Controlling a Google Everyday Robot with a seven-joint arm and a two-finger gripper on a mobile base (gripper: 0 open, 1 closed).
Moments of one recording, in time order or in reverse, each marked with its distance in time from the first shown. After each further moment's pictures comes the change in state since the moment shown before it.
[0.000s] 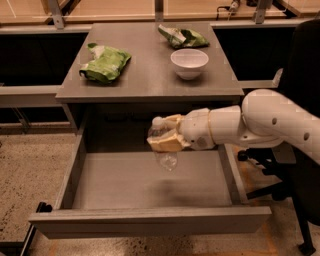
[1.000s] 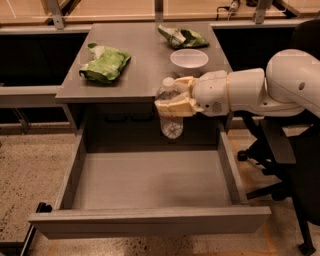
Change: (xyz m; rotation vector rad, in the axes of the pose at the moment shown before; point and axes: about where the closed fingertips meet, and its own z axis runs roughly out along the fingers) arm -0.081 -0.036 -0.051 0.045 -0.093 -0.119
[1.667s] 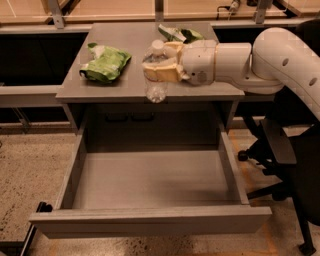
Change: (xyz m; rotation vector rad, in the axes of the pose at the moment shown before) arm -0.064 -0.062 0.018 0.079 -0.168 -0.111
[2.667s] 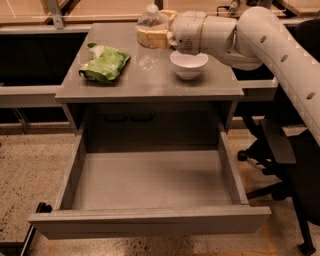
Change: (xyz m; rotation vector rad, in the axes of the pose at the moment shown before) arm -0.033 -0.089 0.033 0.107 -0.110 -0.005
